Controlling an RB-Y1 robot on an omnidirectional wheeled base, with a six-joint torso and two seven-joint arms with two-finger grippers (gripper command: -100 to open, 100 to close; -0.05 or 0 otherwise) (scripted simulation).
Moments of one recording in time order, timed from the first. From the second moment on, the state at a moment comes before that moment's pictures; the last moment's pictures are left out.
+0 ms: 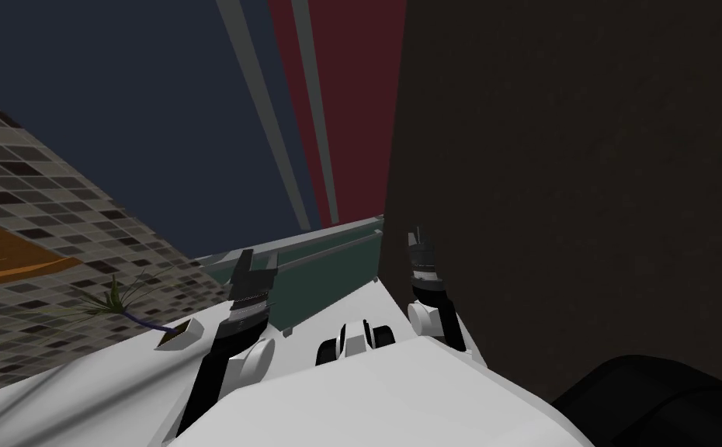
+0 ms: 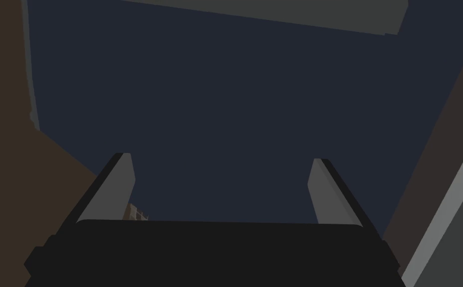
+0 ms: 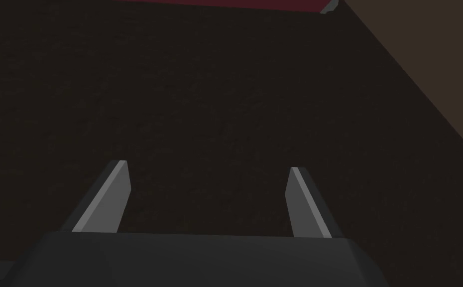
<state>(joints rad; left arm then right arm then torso) 0.44 0.13 0.02 -2.13 0.08 -0.56 0.06 0.48 0.04 0.03 -2.27 -0.05 -0.49 0.17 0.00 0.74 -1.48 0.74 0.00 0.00</state>
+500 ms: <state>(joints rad) 0.43 0.14 0.03 -1.99 0.09 -0.66 0.08 0.48 0.04 0.03 -2.27 -0.05 -0.49 0.17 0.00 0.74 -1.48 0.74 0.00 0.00</state>
